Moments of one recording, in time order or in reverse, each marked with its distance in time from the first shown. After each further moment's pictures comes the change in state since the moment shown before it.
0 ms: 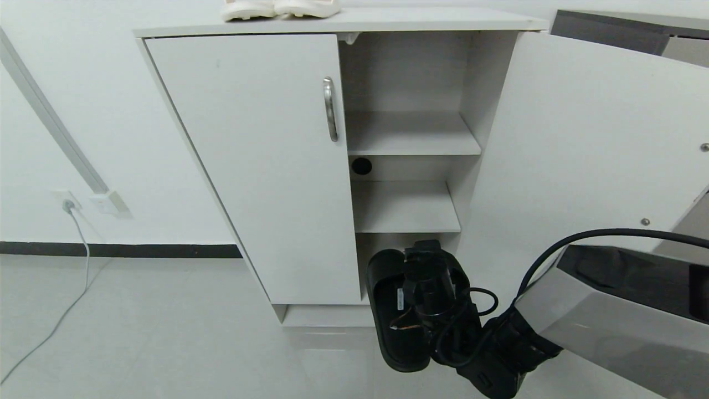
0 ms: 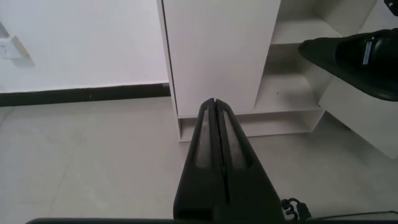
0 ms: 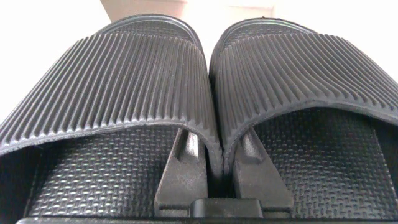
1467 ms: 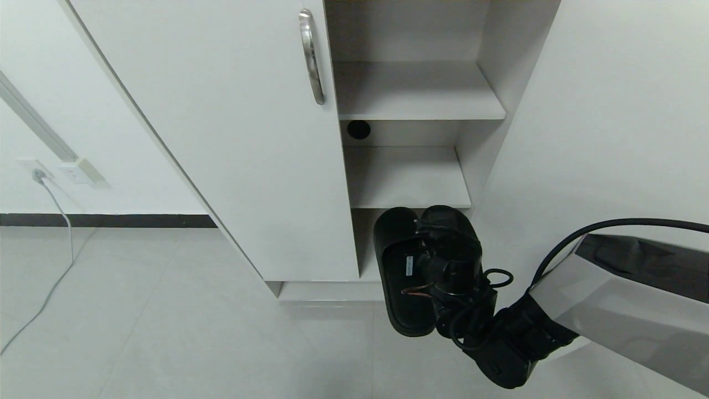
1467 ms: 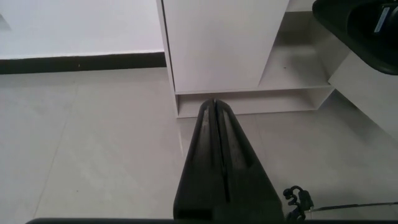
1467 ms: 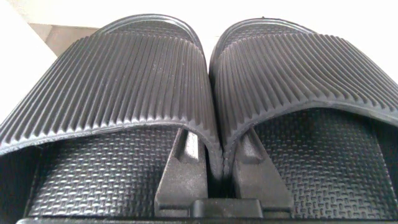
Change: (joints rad) left arm 0.000 0.000 0.000 -0.001 0.003 -0.009; right arm -0.037 -0.033 0.011 -0.304 -0.040 -0.228
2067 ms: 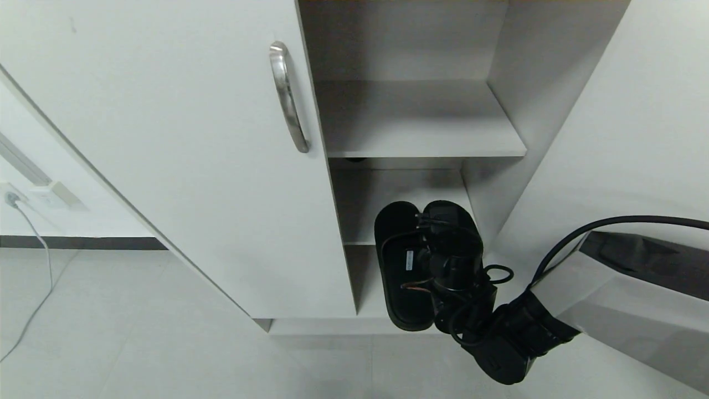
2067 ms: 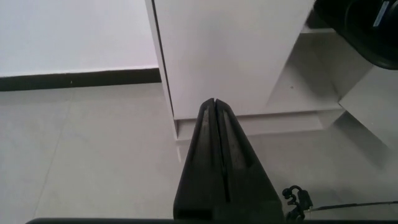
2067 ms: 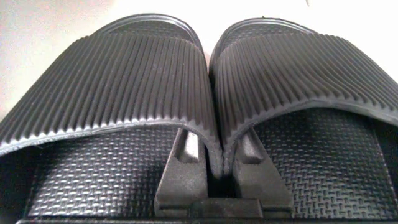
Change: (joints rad) left arm 0.000 0.000 0.000 0.000 0.000 -0.001; right arm 0.000 -0.005 -0.021 0.000 -0.020 -0.003
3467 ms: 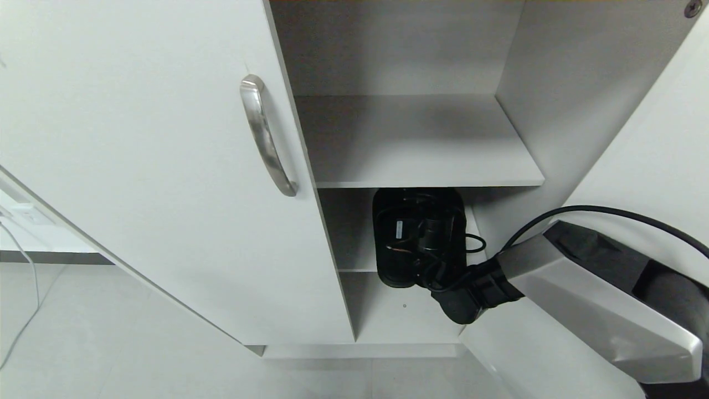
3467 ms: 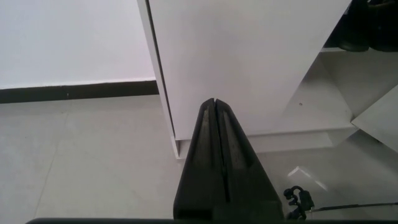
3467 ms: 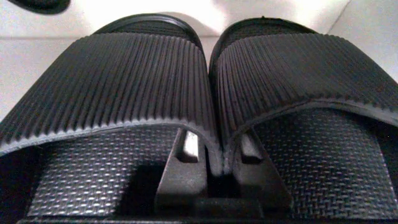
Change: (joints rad) left arm 0.000 0.000 0.000 0.000 0.000 0.001; right arm -0.088 0.184 -0.451 0.211 0.011 -0.016
